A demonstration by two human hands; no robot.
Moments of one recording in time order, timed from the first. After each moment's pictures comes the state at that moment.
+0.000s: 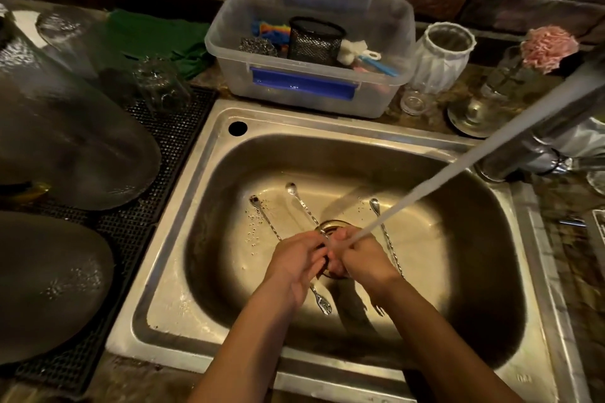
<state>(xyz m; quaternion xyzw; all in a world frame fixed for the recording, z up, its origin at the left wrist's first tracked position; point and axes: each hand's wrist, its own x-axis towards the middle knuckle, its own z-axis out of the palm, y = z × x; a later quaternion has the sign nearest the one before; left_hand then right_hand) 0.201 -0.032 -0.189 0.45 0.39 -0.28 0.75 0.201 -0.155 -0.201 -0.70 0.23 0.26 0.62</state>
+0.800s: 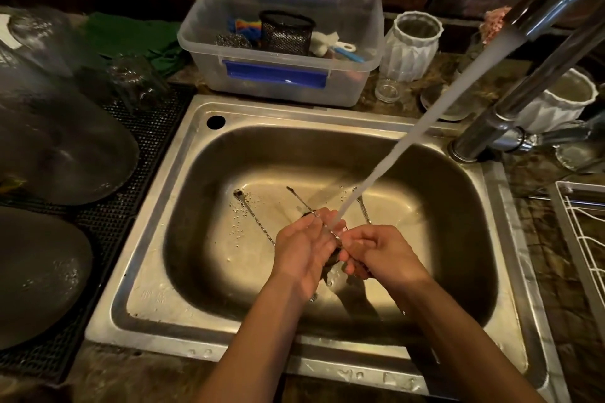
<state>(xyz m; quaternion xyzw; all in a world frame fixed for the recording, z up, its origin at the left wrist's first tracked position) 0.184 -0.069 -0.176 0.39 0.32 -0.22 0.84 0.167 -0.202 -0.163 -0.71 0.20 0.23 0.63</state>
